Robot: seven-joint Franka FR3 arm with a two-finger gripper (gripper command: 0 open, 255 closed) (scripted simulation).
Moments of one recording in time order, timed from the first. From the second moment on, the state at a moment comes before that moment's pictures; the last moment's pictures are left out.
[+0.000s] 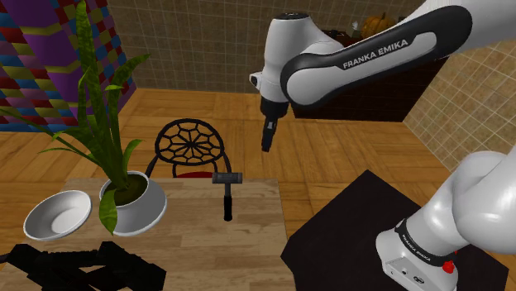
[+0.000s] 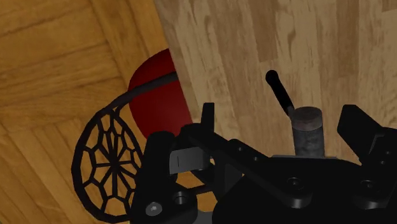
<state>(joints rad) 0.20 -0.09 0.20 -2.29 0.01 2.22 -0.31</state>
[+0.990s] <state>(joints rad) 0.29 0.26 0.26 -2.15 -0.04 2.39 -0.37</state>
